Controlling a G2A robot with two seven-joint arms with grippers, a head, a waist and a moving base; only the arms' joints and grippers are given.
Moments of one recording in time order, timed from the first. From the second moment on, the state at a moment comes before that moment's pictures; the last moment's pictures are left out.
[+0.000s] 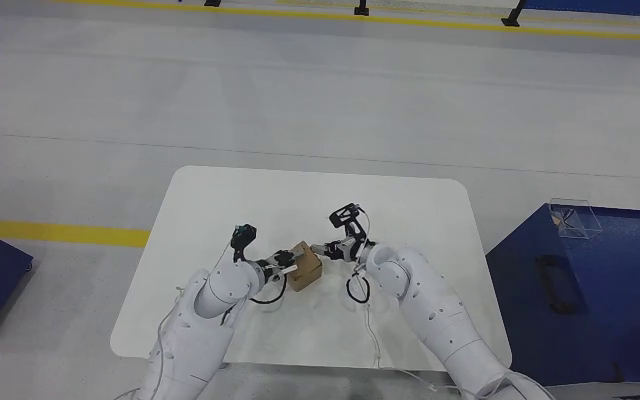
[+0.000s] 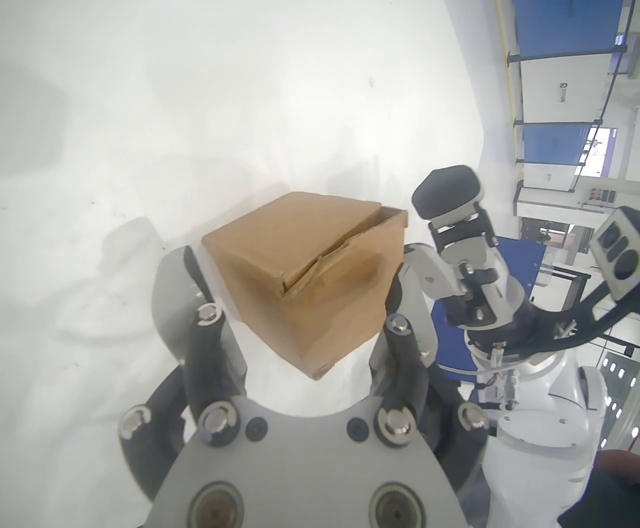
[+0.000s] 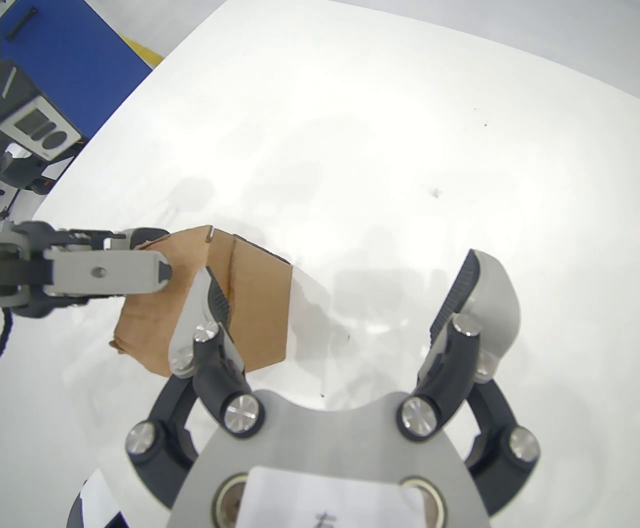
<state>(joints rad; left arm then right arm) 1.03 -1.43 -1.22 -1.32 0.44 0.39 -0.67 -0.79 -1.40 0.99 -0.89 -0.99 -0.36 0.35</state>
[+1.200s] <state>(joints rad) 1.25 -1.39 -1.27 -1.69 0.57 0.12 -0.41 -0.80 -1.40 1.04 -0.93 -0.96 -0.36 0.35</state>
